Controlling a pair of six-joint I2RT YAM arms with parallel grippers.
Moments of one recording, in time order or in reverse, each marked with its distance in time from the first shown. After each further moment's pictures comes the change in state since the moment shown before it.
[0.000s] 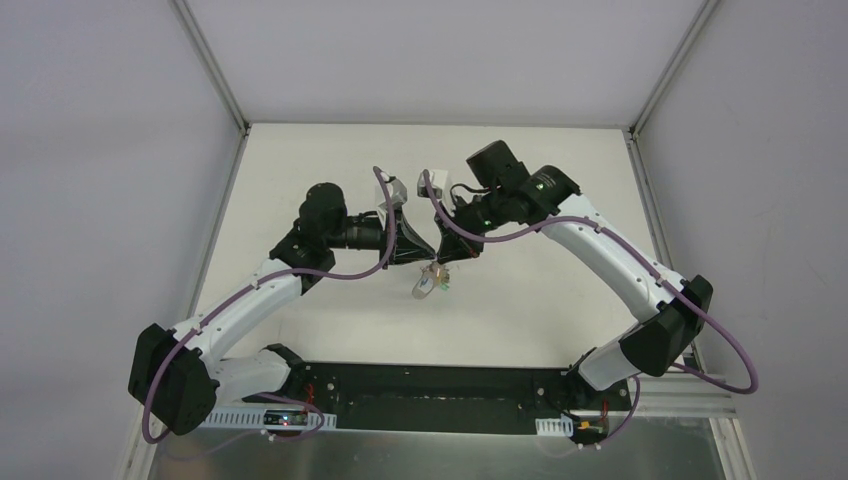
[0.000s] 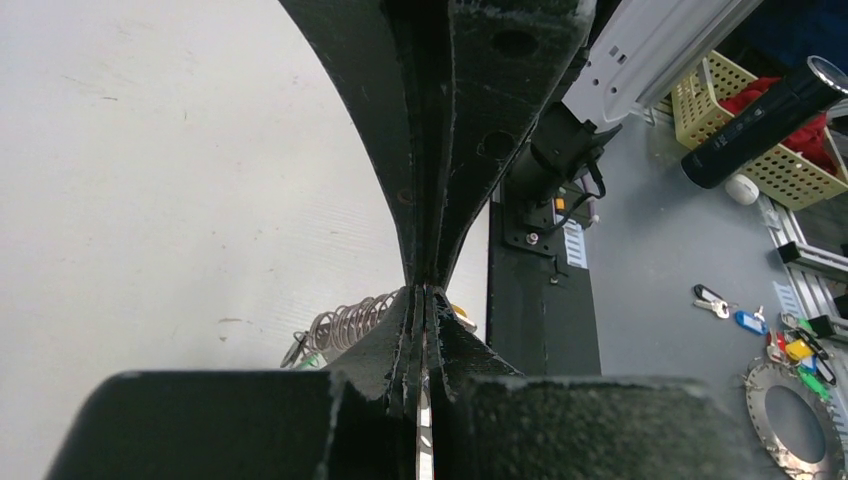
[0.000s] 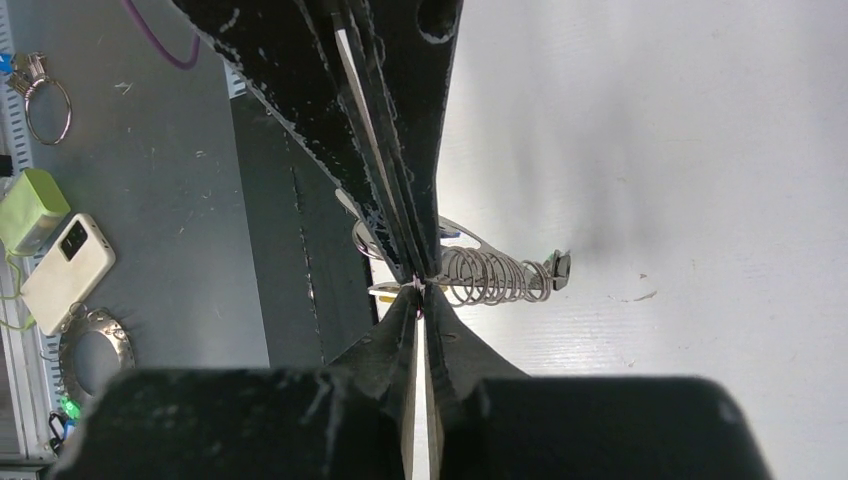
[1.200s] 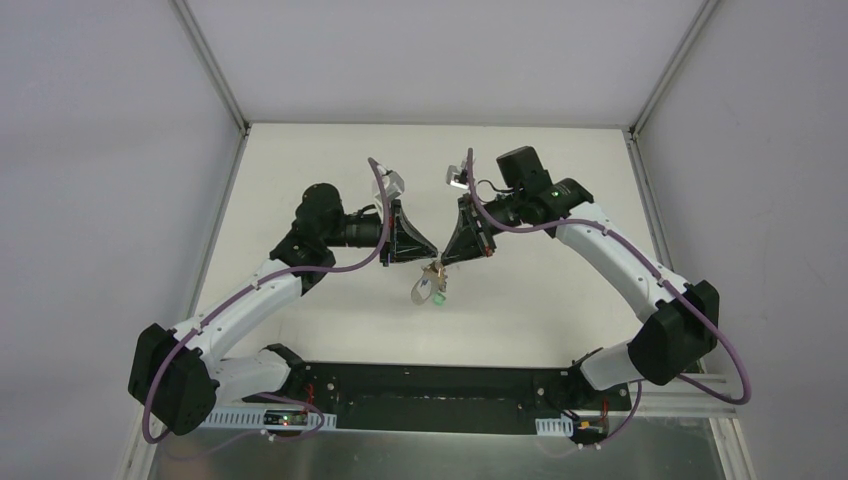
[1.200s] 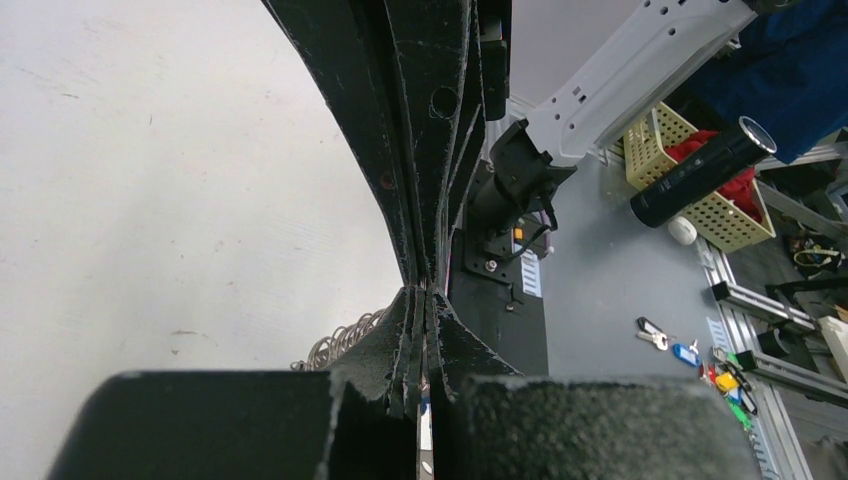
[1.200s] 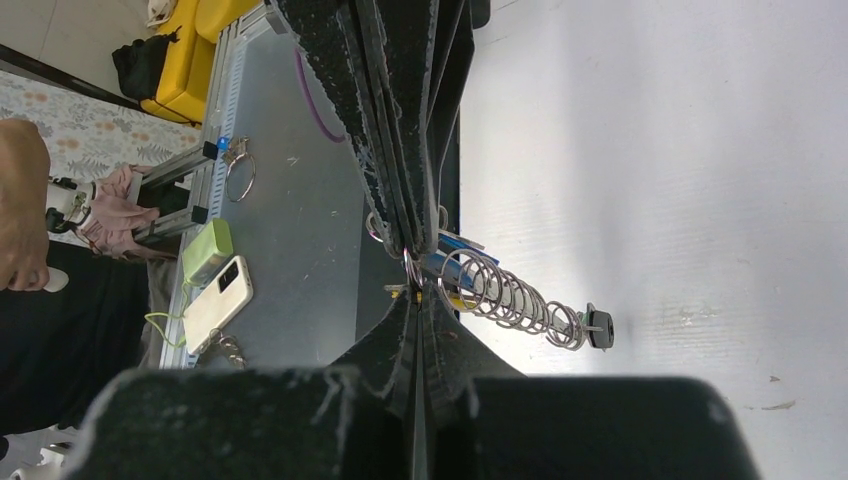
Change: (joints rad) left arm 0.000 -0.001 -0.002 0.082 0.005 -0.185; right arm -0.177 -0.068 -0.260 0.272 -0.460 0.118
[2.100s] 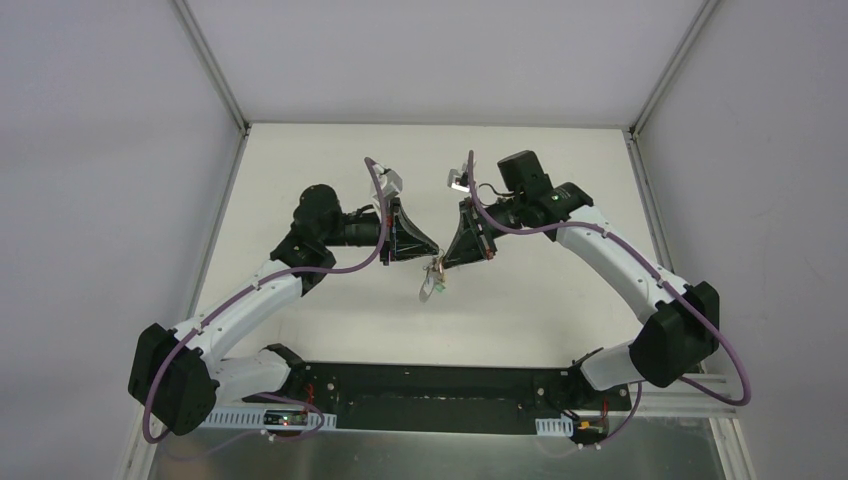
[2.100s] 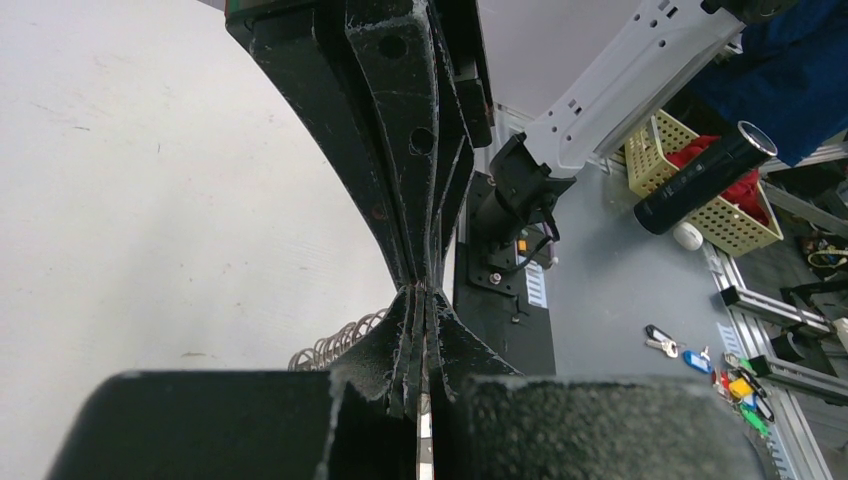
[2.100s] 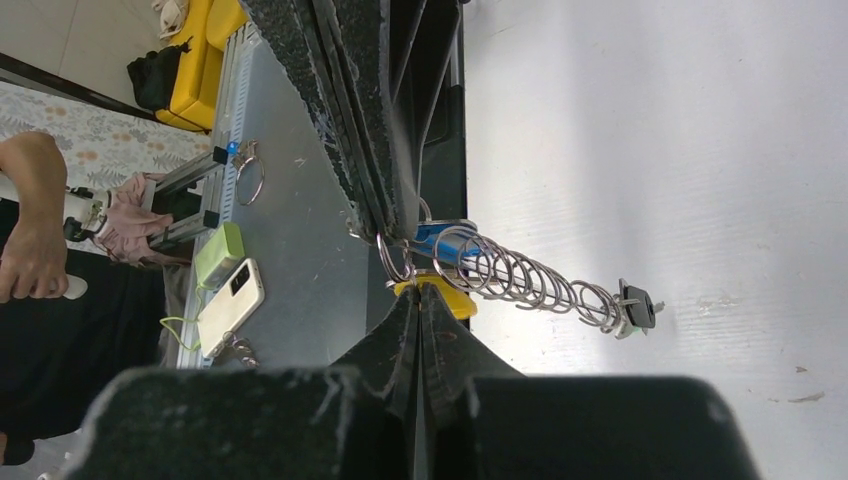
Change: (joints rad) left arm 0.000 0.000 -0.014 0.080 0.001 -0.023; right arm -0.008 -0.013 -0.043 0.032 -0.004 0.040
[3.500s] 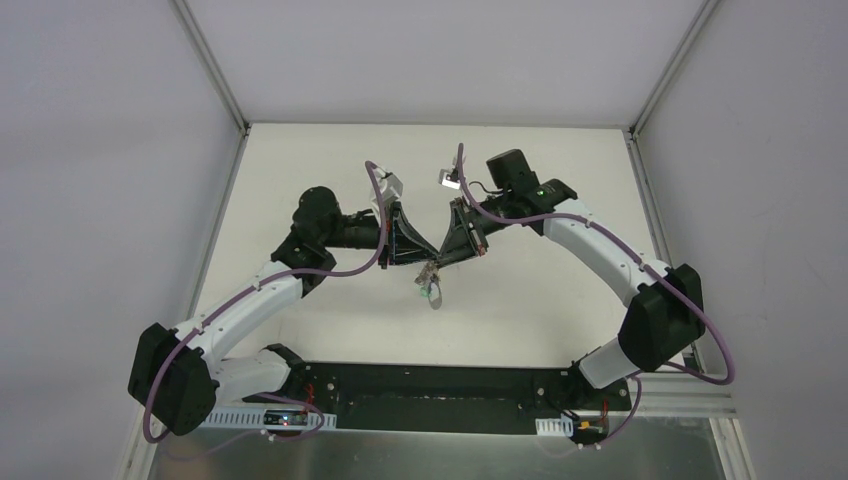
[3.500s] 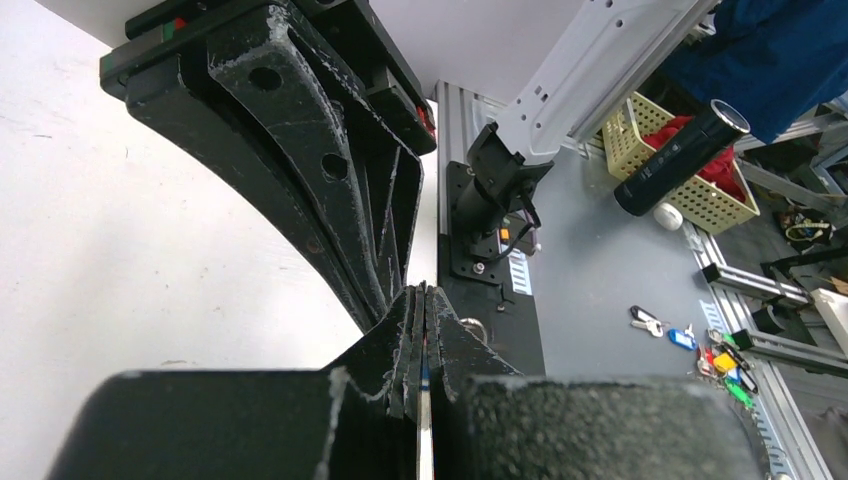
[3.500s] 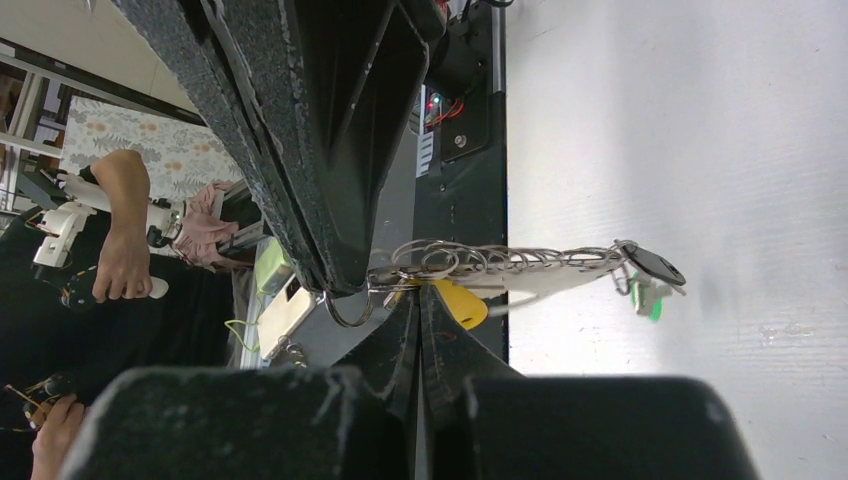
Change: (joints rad) left arm -0.001 0.000 -0.017 0.048 0.058 -0.019; right arm 0.013 0.089 0.018 0.055 -0.090 0.111
